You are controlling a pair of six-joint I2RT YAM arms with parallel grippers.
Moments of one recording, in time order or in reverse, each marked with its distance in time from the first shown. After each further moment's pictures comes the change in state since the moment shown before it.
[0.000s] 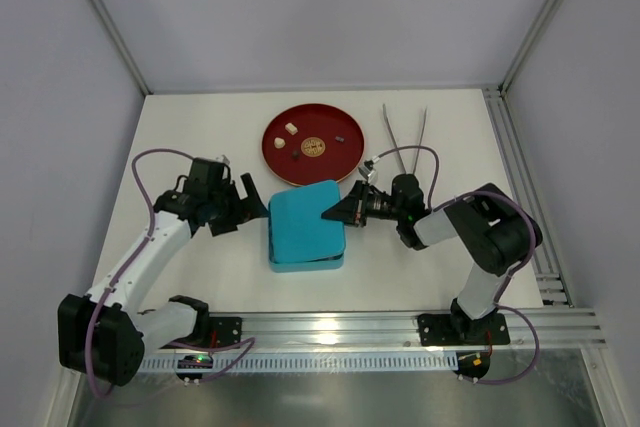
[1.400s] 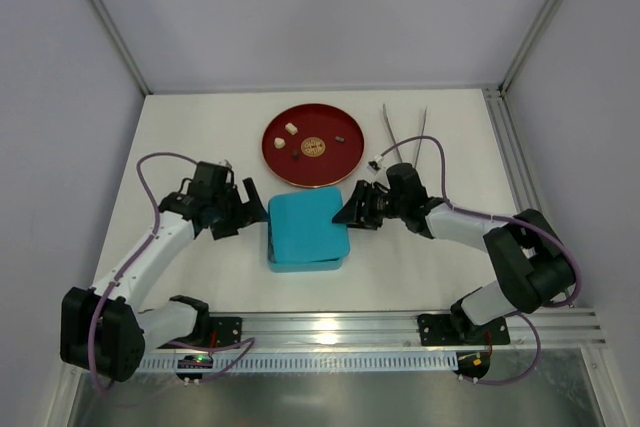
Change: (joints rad) left arm -0.010 0.023 -0.037 0.029 -0.014 -0.004; right arm -0.002 -0.271 0.124 -0.880 0.230 -0.437
